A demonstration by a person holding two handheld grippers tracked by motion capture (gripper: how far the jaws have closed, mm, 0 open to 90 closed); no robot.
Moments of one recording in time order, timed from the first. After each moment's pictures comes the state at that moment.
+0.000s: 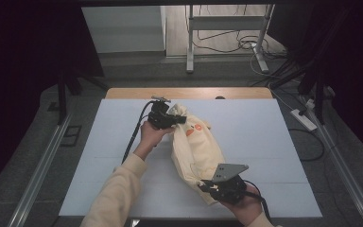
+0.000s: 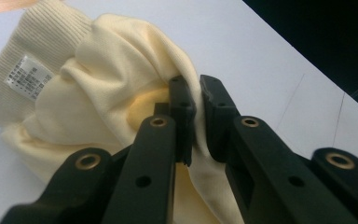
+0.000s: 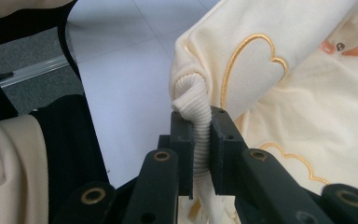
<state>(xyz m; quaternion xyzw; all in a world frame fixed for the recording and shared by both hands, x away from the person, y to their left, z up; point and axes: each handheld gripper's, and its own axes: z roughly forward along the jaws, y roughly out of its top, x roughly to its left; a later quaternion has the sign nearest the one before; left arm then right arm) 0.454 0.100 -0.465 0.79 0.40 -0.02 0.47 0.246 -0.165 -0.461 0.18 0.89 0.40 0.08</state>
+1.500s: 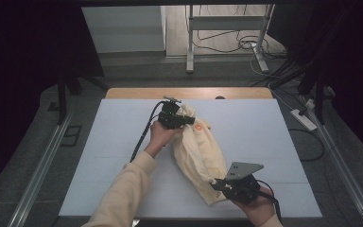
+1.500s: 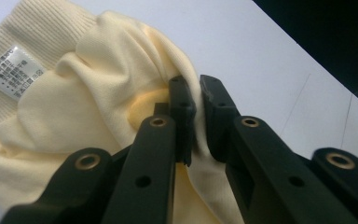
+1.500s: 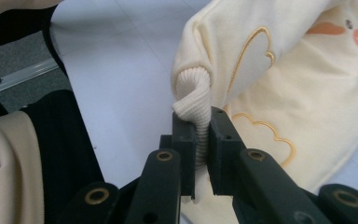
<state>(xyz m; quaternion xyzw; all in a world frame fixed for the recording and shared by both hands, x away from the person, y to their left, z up) 0.465 0.069 -0.472 0.80 0.40 -0.03 0.46 0.246 -0.197 -0.454 0.21 0.89 0.40 0.09</state>
